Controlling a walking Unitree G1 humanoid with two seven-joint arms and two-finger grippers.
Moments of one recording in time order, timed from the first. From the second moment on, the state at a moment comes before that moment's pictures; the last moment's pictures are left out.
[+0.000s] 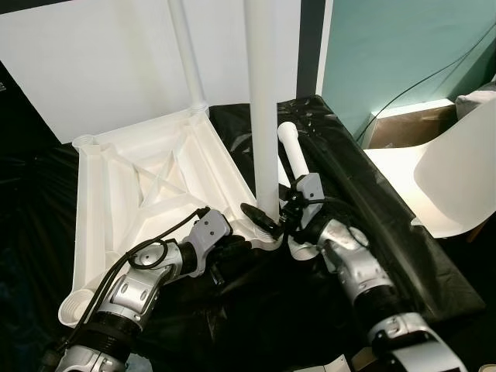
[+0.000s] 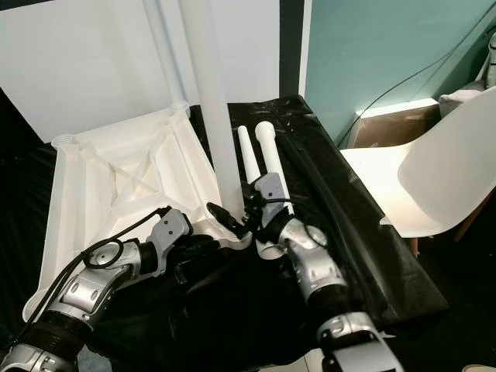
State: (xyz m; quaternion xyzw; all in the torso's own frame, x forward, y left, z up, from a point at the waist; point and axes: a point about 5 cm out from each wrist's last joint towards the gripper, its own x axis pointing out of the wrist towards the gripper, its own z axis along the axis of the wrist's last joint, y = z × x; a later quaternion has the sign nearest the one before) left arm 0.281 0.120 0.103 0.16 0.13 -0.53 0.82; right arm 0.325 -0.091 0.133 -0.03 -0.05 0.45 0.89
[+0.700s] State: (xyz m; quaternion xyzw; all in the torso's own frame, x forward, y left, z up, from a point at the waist) left arm 0.281 0.121 0.103 0.16 0.13 -0.53 0.82; right arm 0.333 -0.112 0.140 -0.08 0.00 0.57 0.81
